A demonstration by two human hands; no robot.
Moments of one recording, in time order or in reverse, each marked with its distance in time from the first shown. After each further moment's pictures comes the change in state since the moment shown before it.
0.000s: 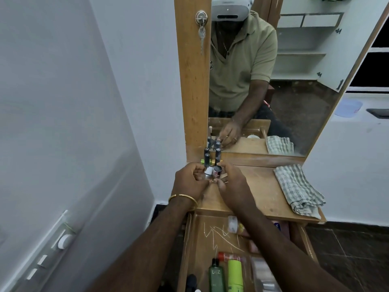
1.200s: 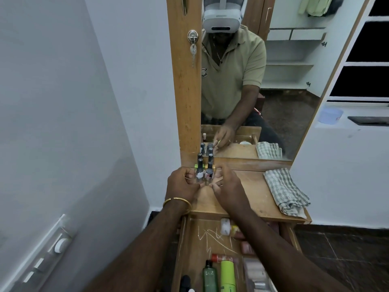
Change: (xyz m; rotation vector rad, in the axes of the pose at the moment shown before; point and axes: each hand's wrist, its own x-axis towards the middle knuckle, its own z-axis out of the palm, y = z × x) left_hand -0.007 0.011 -0.004 0.037 0.061 -0.059; right_hand -0.004 -0.003 -0.012 0.033 0.015 0.009
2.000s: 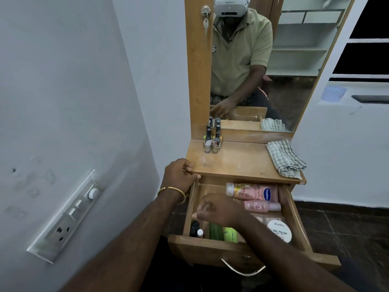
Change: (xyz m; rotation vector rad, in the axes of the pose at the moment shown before) left_hand -0.087 -0.032 -0.048 0.015 -0.026 0.021; right_hand -0.135 -0.016 0.010 -0.064 -0.715 -0.037
